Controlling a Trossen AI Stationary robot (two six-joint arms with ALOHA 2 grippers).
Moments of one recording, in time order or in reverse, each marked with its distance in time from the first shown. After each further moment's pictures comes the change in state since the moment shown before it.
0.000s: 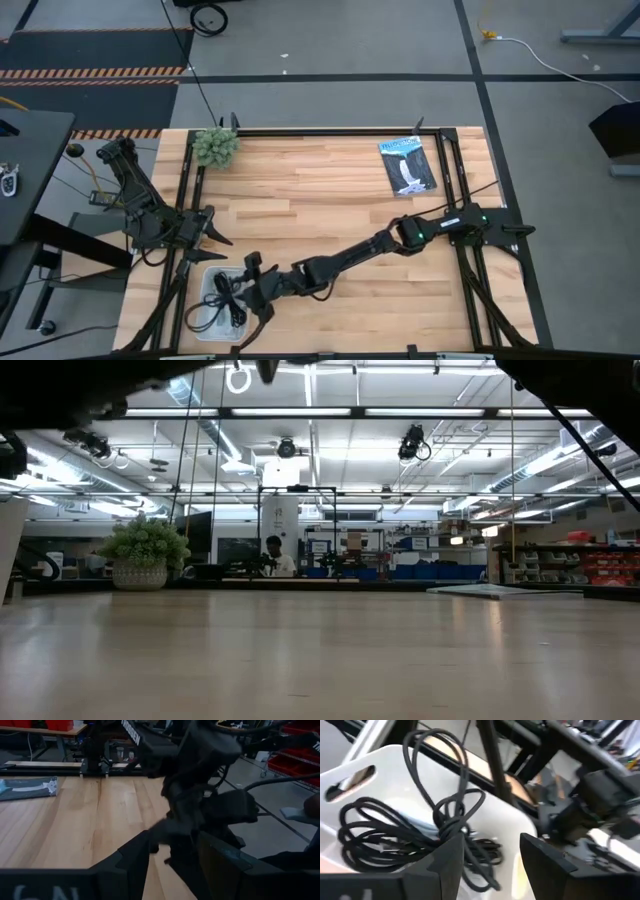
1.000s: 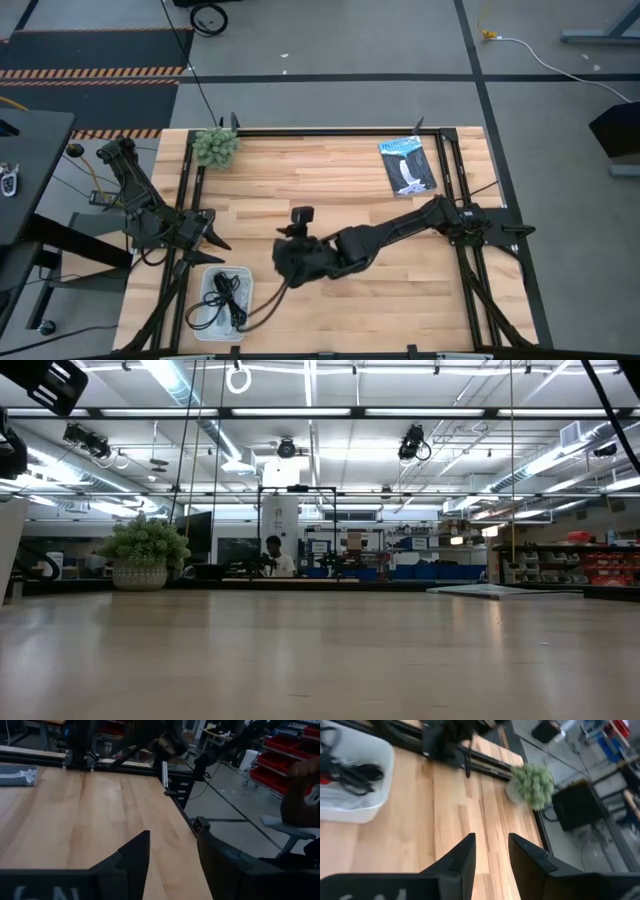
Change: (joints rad) left arm 0.000 0.000 0.000 0.023 0.060 -0.091; right arm 0.034 -0.399 0.017 -0.859 0.486 0.314
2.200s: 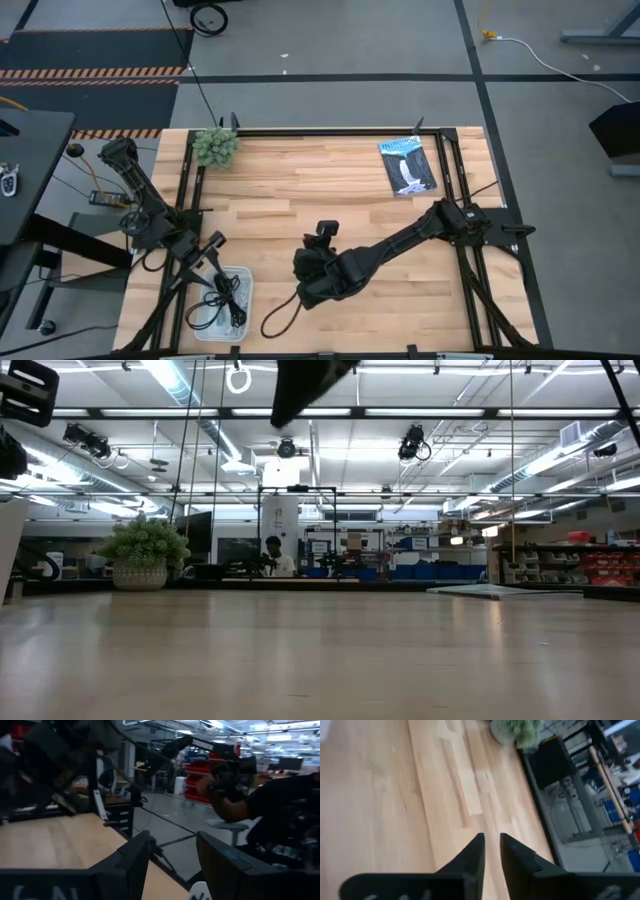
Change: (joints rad) left arm -0.001 0.000 -0.386 0.709 0.328 0.294; right arm 0.052 -0.024 -0.283 -0.171 0.197 0.386
